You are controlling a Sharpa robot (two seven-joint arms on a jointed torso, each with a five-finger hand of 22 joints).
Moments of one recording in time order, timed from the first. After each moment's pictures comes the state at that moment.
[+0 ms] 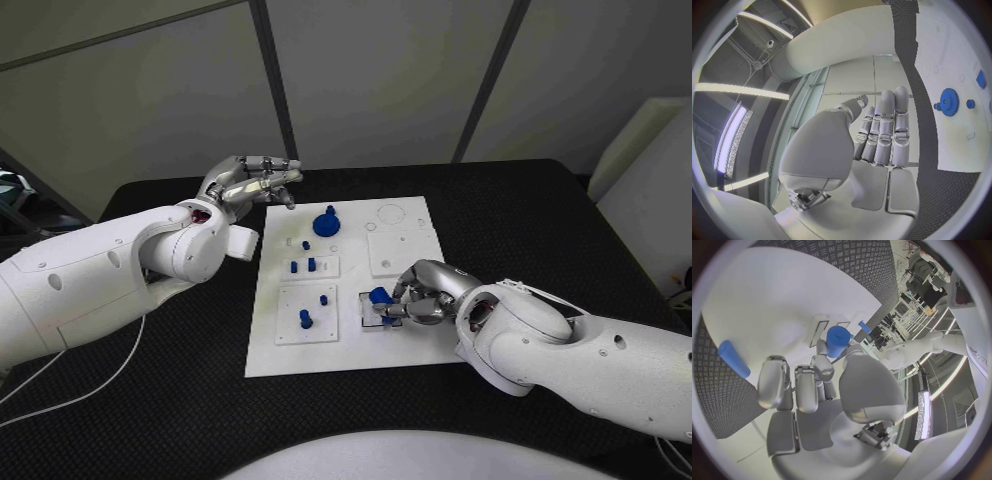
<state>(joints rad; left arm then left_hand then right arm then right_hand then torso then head) 1.11 -0.84 0.08 1.43 -0.13 -0.26 0.31 1.41 -0.11 0.43 -0.01 0.13 0.90 0.22 0.18 0.07 0.89 0.15 0.41 0.08 1.08 0.06 0.92 0.37 0.20 1.08 0.14 0.51 0.93 0.91 -0.87 0.05 1.85 -1.47 -0.36 -0.56 1.17 0.00 -0.19 0.29 0.44 0.97 0.07 0.46 0.33 1.32 0.00 1.18 1.14 1.47 -0.06 1.45 1.31 0.08 1.42 0.04 1.36 1.23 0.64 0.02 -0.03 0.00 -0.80</state>
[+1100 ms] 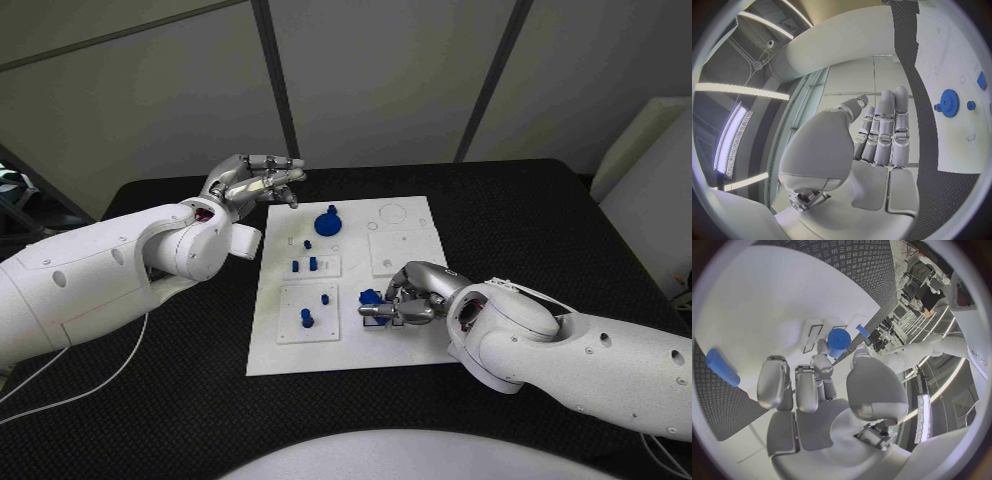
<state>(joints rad) 1.11 -0.84 0.08 1.43 -0.13 -0.25 0.31 1.41 -0.11 0.43 -0.01 0.13 0.90 0.22 0.18 0.07 0.89 0.15 0.41 0.08 1.08 0.06 0.92 0.37 0.20 1.08 0.14 0.51 0.93 0.91 -0.83 0.05 1.83 -1.48 -0.33 -0.56 0.98 -0.05 -0.22 0.30 0.11 0.95 0.08 0.47 0.36 1.32 0.00 1.15 1.14 1.47 -0.06 1.45 1.31 0.09 1.42 0.04 1.36 1.22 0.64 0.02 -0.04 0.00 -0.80</state>
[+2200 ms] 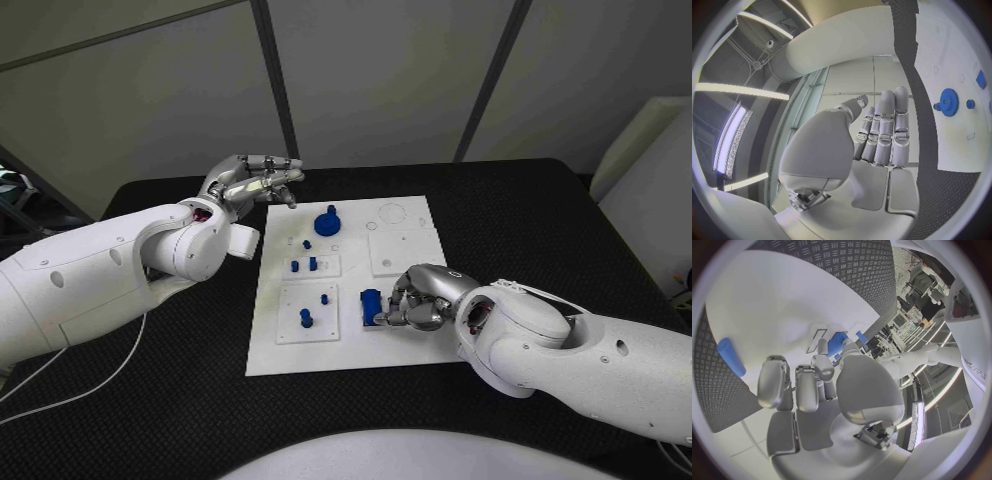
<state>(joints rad) 1.11 -0.85 0.08 1.43 -0.13 -0.25 0.31 1.41 -0.11 0.43 -0.01 0.13 0.89 0.22 0.18 0.07 0.89 0.15 0.41 0.08 1.08 0.06 0.92 0.37 0.20 1.08 0.15 0.51 0.93 0.91 -0.88 0.04 1.86 -1.55 -0.28 -0.55 1.21 0.01 -0.15 0.26 0.28 0.96 0.07 0.50 0.39 1.33 -0.01 1.15 1.17 1.47 -0.07 1.45 1.31 0.09 1.42 0.04 1.36 1.23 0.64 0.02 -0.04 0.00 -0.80</state>
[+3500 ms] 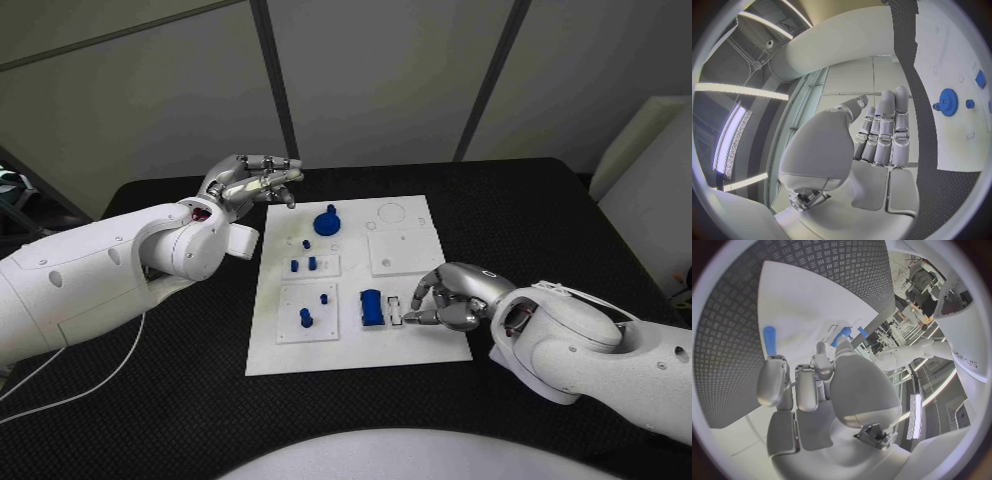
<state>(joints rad) 1.11 -0.85 0.08 1.43 -0.13 -0.25 0.30 1.40 -0.11 0.43 -0.01 0.13 0.90 0.22 0.18 0.07 0.89 0.15 0.41 0.08 1.08 0.06 0.92 0.37 0.20 1.08 0.15 0.51 0.93 0.91 -1.05 0.05 1.93 -1.50 -0.33 -0.44 1.34 0.02 -0.18 0.26 0.25 0.90 0.09 0.40 0.35 1.33 0.01 1.15 1.18 1.47 -0.06 1.44 1.31 0.09 1.42 0.05 1.35 1.22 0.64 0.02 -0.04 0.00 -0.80</state>
